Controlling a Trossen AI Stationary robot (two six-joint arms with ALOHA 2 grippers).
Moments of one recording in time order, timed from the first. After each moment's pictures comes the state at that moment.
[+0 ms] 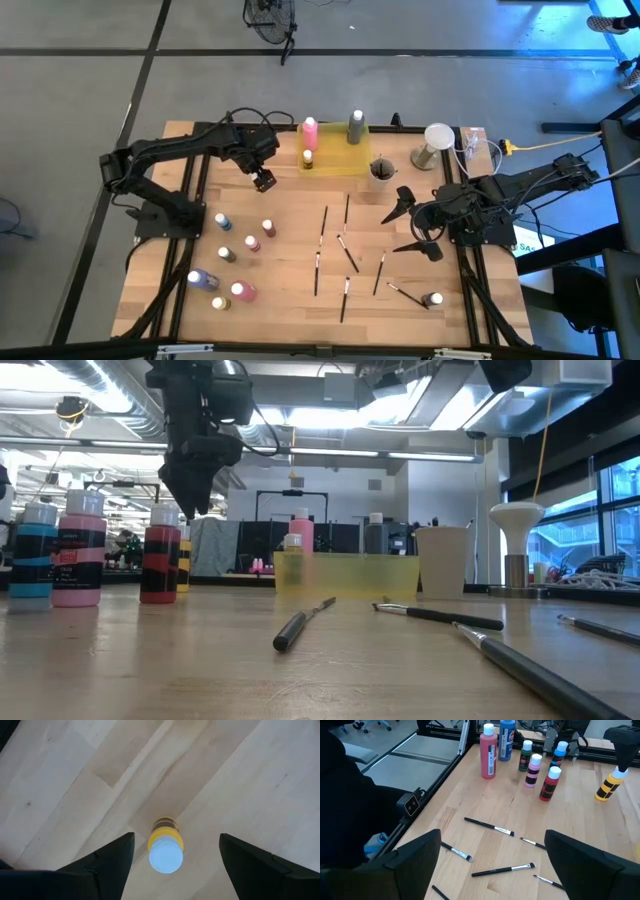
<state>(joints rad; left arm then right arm) 0.47 1.41 1.09 -1.02 -0.07 -0.25 0.33 0.89 0.80 -0.39 -0.06 0.02</state>
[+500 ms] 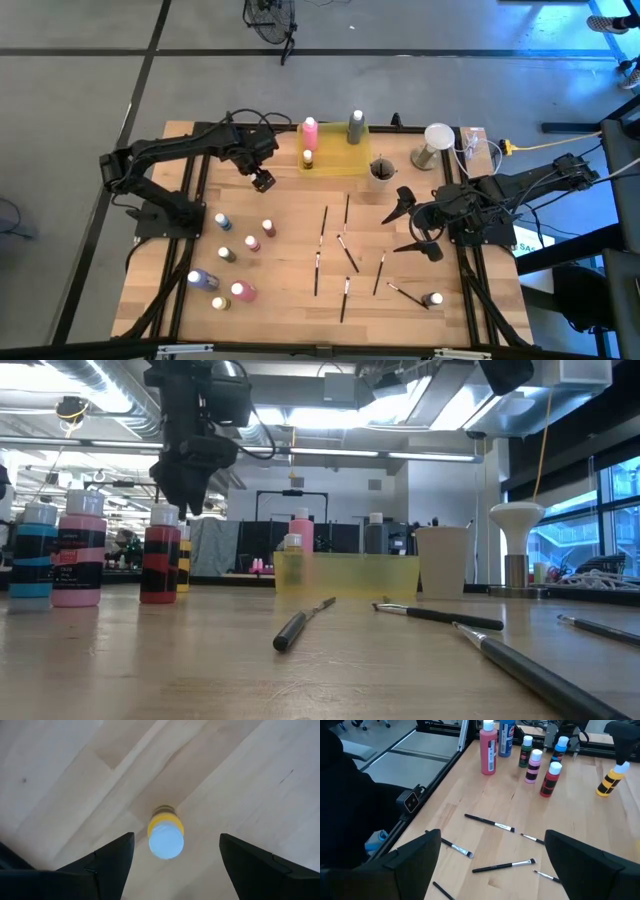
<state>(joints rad) 0.47 1.41 1.09 -1.06 -0.06 -0.33 0.33 0.89 0.80 -0.40 -0.05 0.03</state>
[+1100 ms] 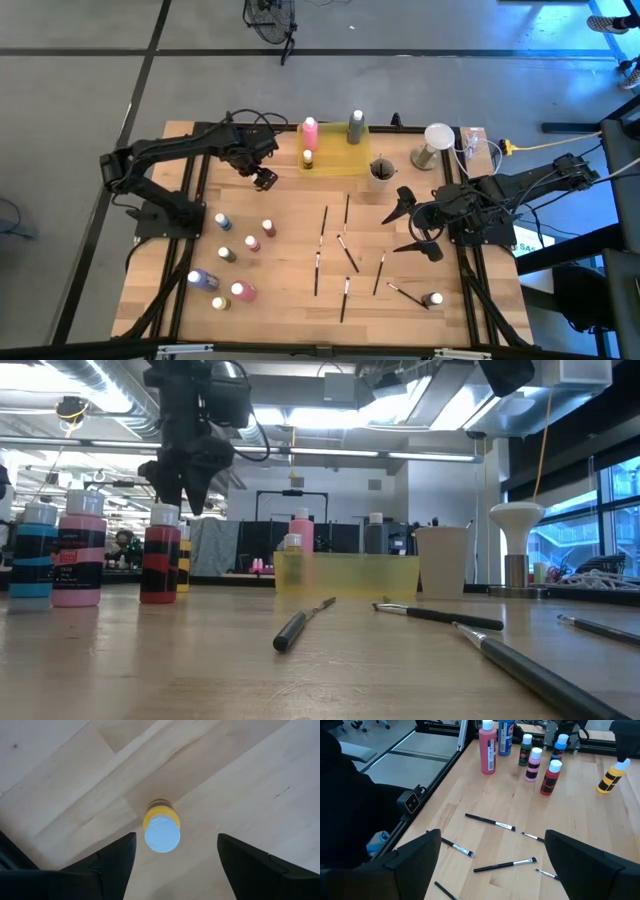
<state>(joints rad) 0.47 1.41 1.09 -1.07 -0.04 -0.51 0.33 0.89 0.80 -0.41 -0.05 0.04</state>
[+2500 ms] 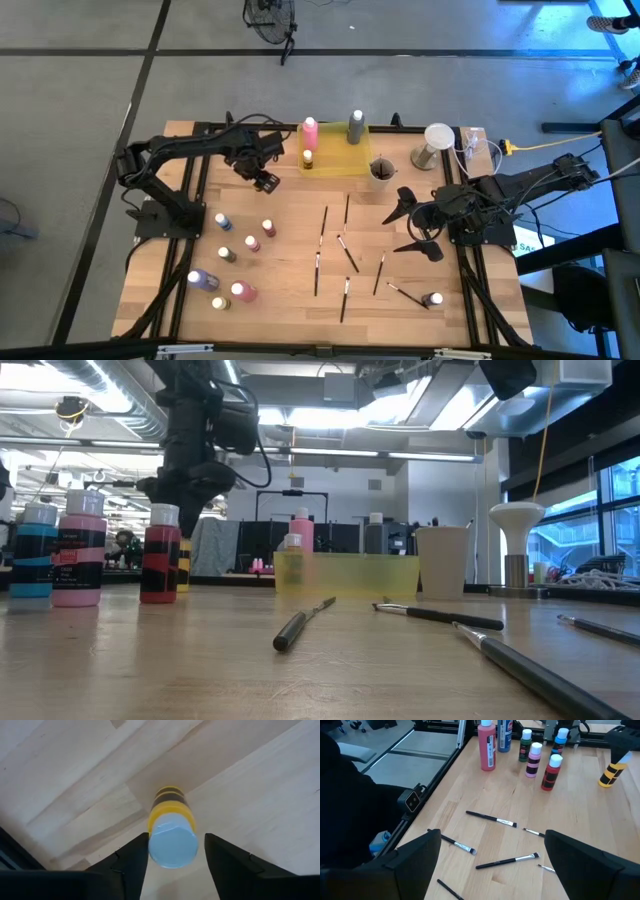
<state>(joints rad) 0.48 1.52 1.07 -1.07 -0.04 -0.53 0.33 0.89 0.80 -0.42 -0.05 0.07</state>
